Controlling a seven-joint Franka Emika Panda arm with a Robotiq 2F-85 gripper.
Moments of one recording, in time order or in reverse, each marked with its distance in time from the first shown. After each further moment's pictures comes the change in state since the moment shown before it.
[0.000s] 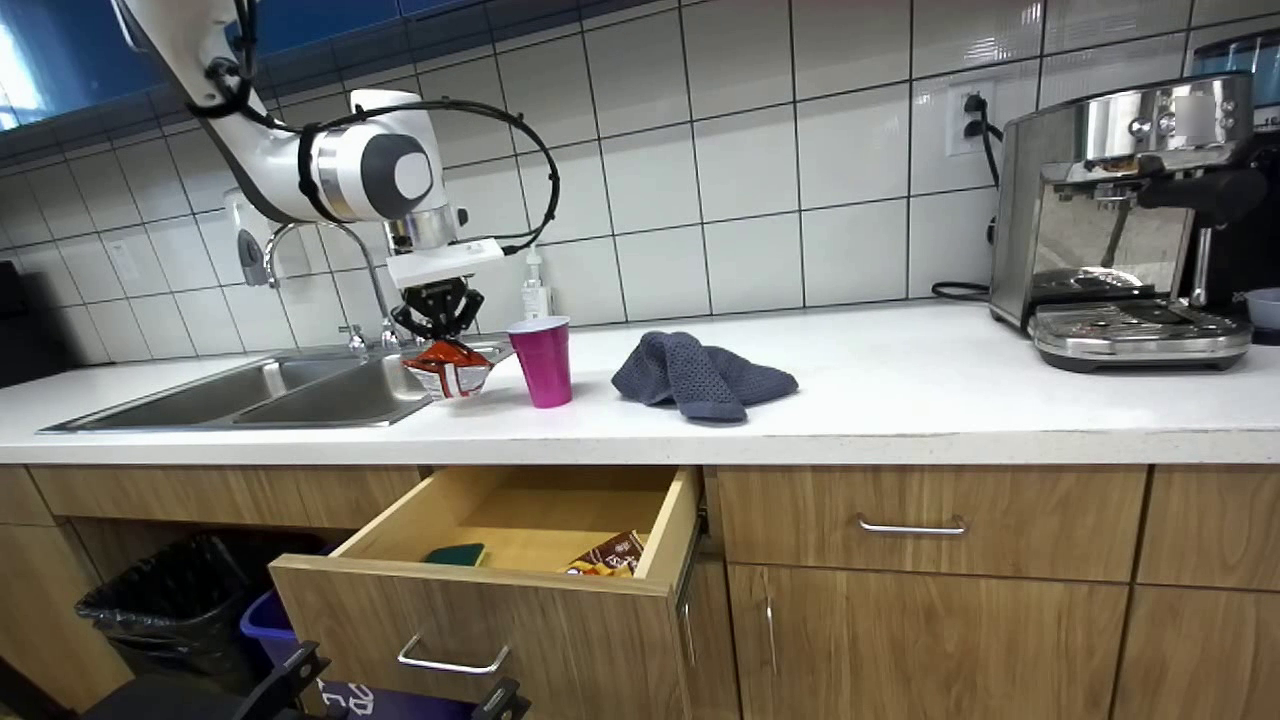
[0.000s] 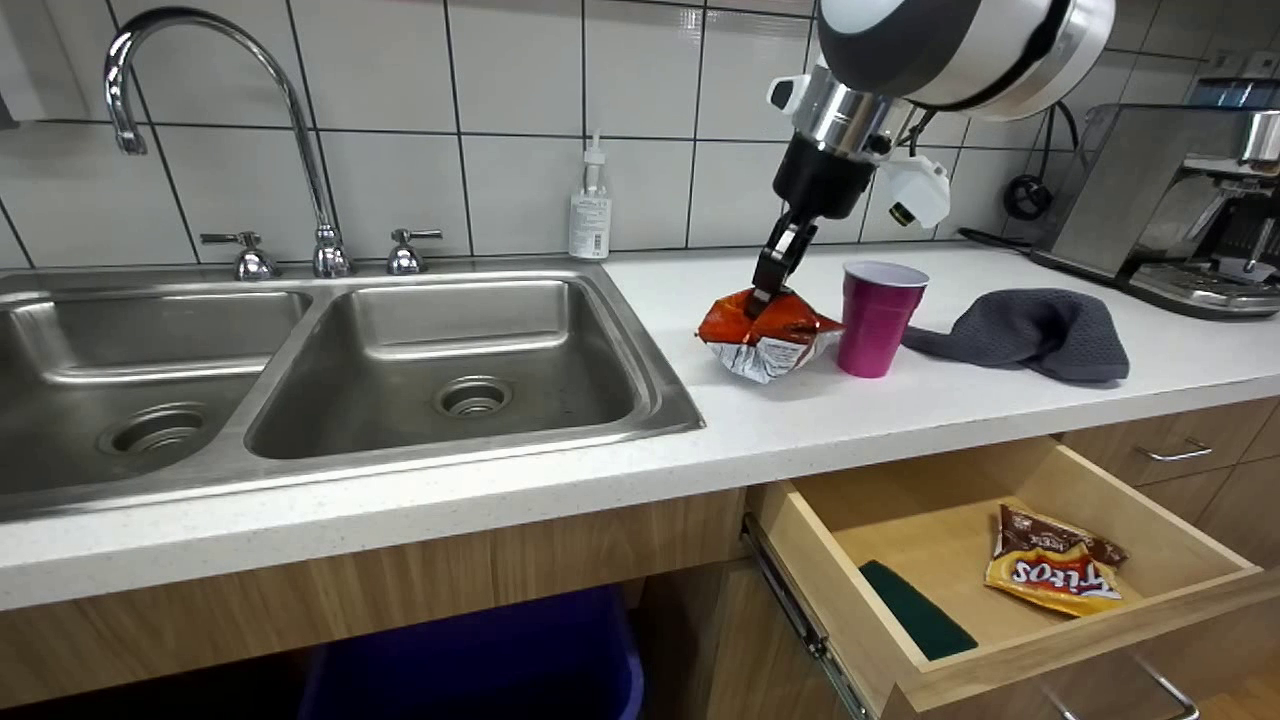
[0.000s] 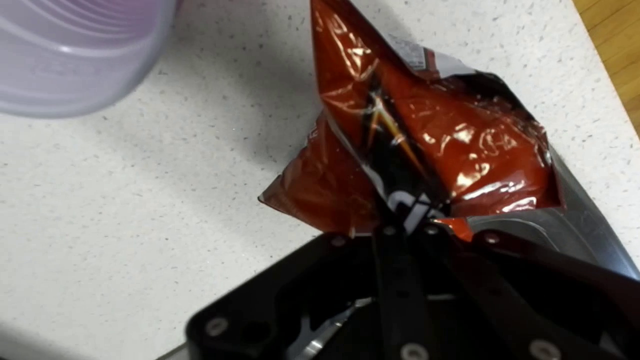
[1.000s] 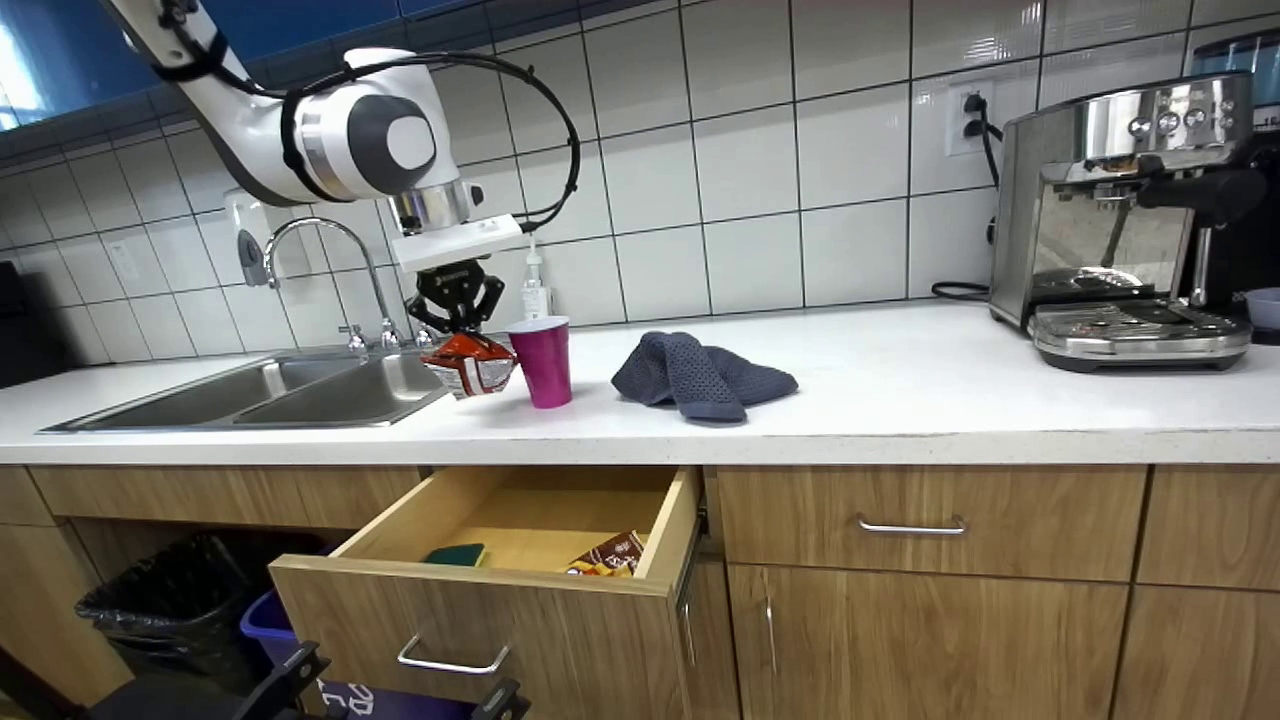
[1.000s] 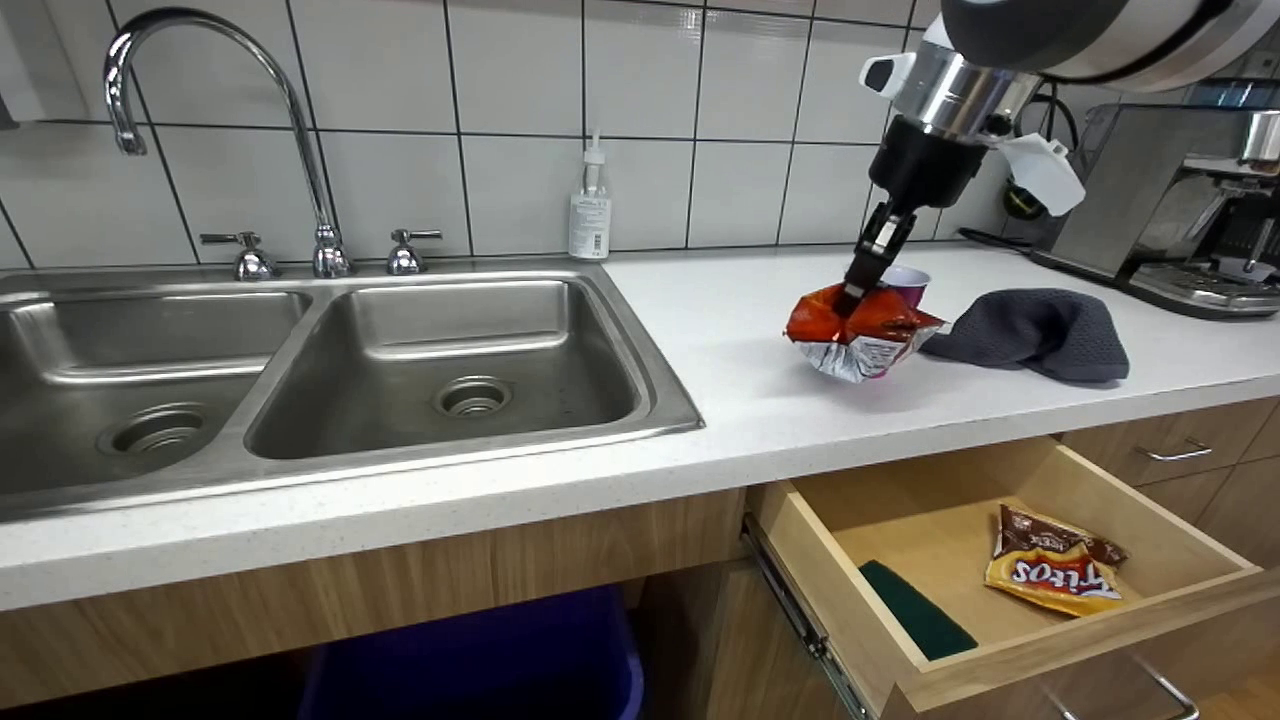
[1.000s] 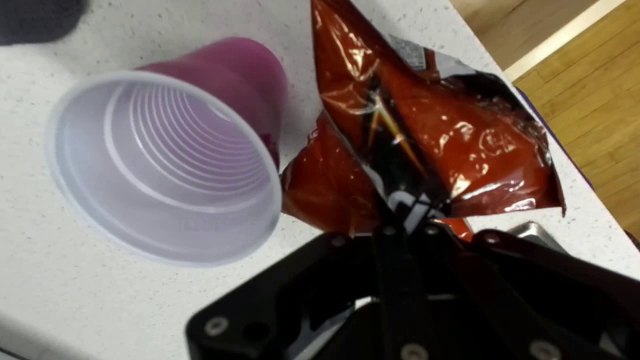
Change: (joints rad) arm -0.035 -0.189 -0.058 -0.206 0.002 0.018 -0.033
